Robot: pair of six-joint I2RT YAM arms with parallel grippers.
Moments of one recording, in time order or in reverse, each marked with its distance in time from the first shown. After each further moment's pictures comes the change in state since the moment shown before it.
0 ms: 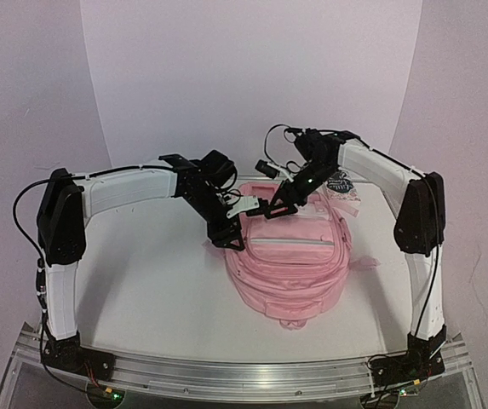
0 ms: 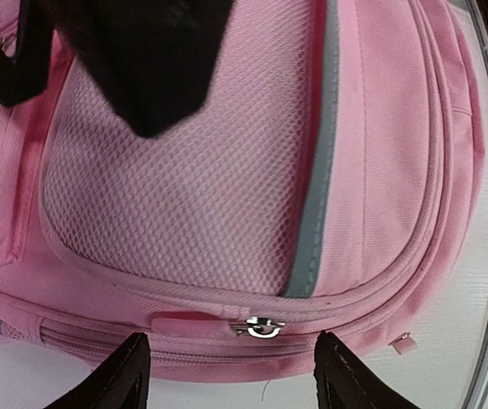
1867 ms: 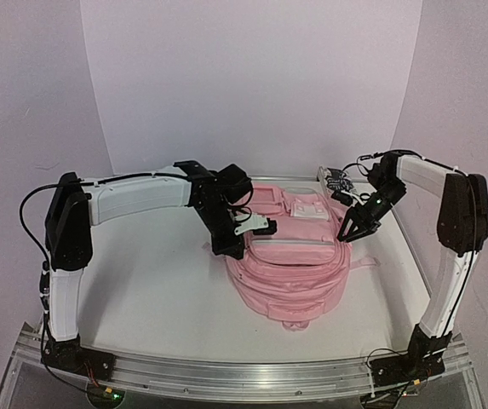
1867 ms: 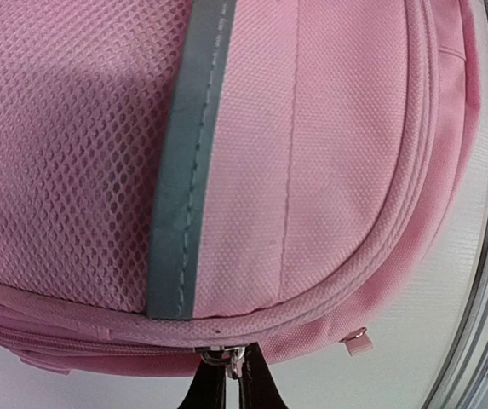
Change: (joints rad) left arm -0.114 0.033 0.049 -0.169 -0.118 -0.081; right arm -0.401 -0.236 -0.501 -0.254 0.031 -0.036
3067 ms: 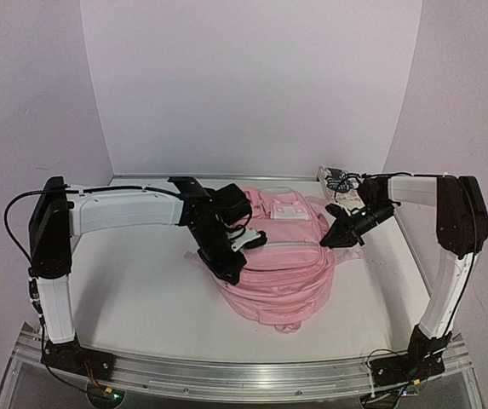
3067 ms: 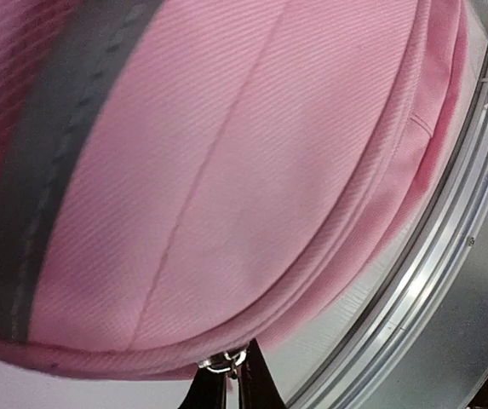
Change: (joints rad) left arm -0.082 -0.126 -0.201 0.020 0.043 -0.573; right arm 0.055 -0.015 -0.249 0.425 -0.225 0.587
